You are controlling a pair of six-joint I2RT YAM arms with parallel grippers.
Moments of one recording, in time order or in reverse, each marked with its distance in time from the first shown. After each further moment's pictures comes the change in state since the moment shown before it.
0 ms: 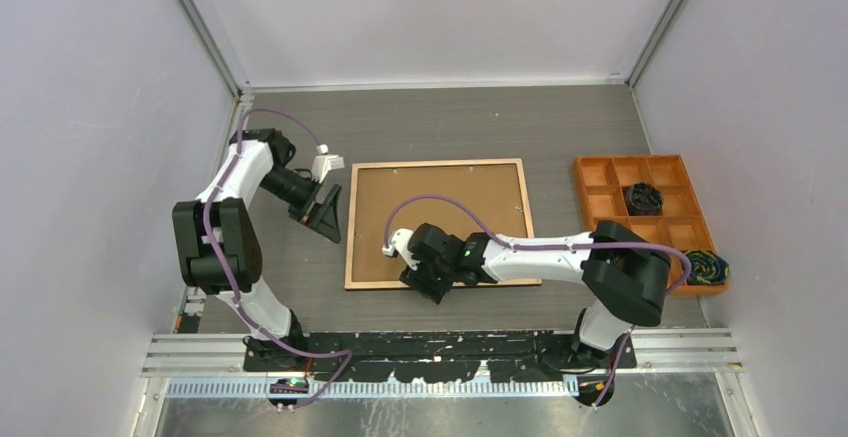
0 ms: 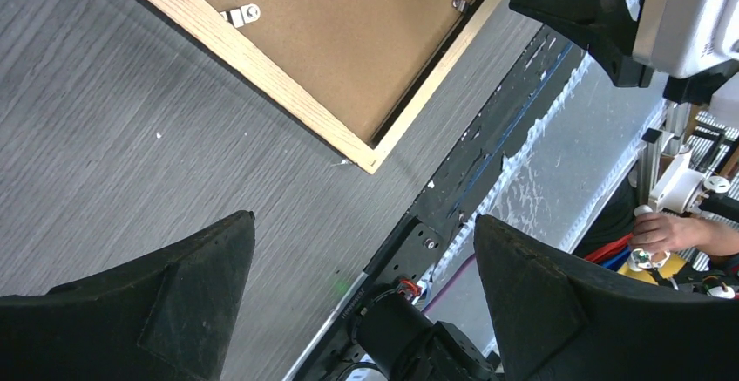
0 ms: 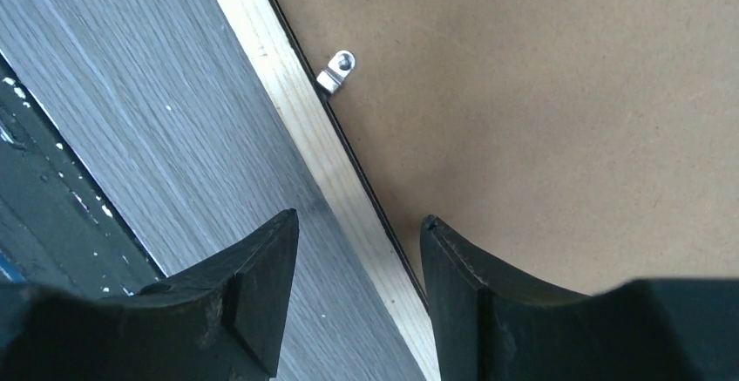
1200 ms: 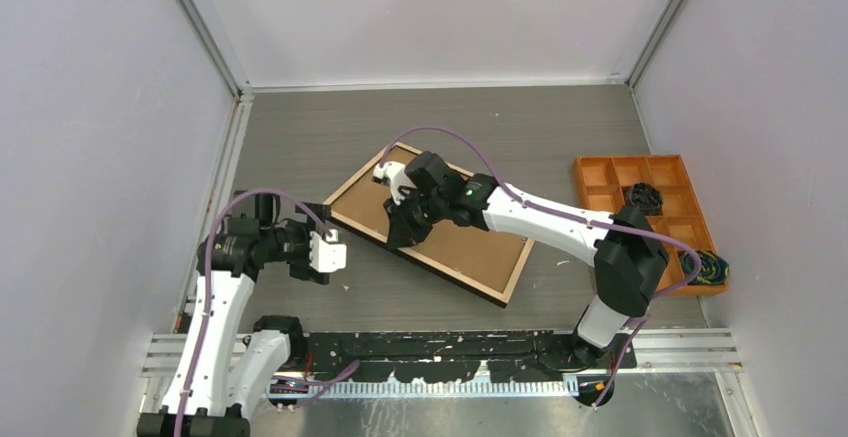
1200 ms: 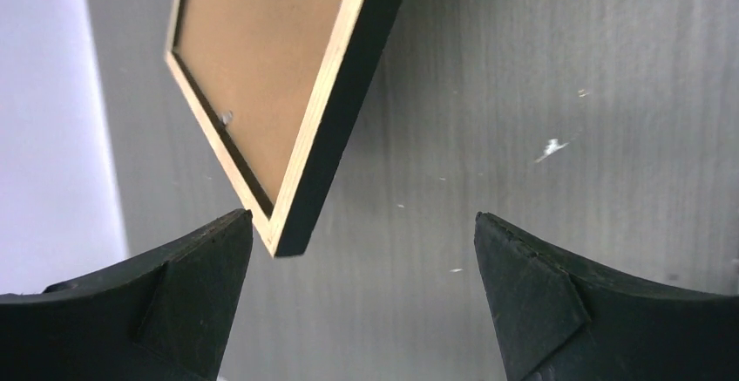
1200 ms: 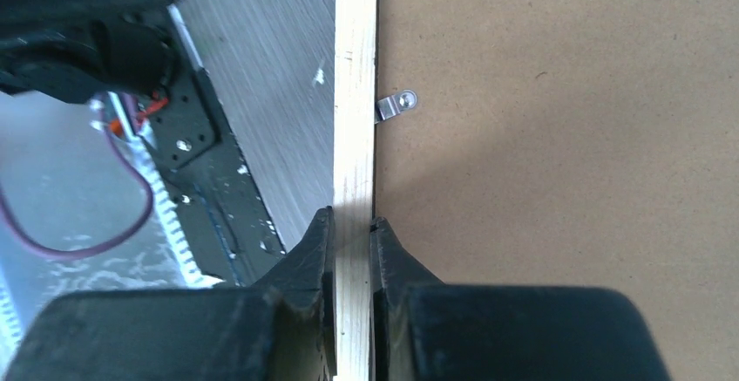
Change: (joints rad) left arm -0.086 -0.904 -0.445 0.286 0.000 0.815; right arm -0.162 0.048 0.376 -0.101 -0.341 0.146
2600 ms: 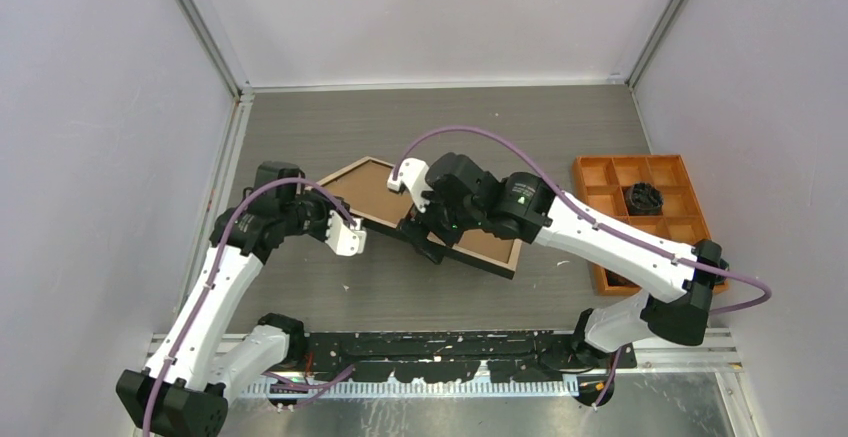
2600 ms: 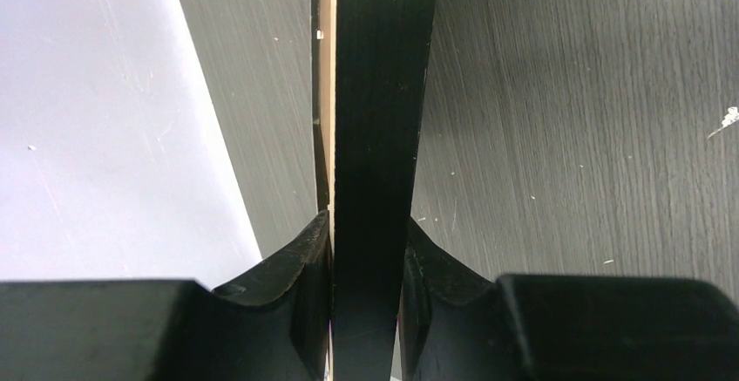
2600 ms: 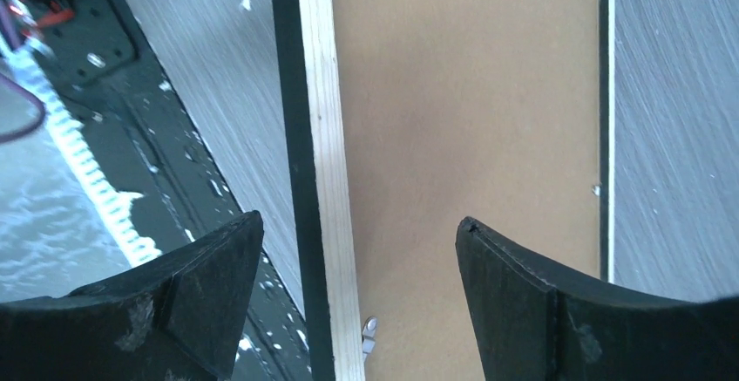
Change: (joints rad) left arm -0.238 0.110 0.090 0.231 -0.221 0.050; right arm 0.093 -0.249 0.210 -0.448 0.334 -0.167
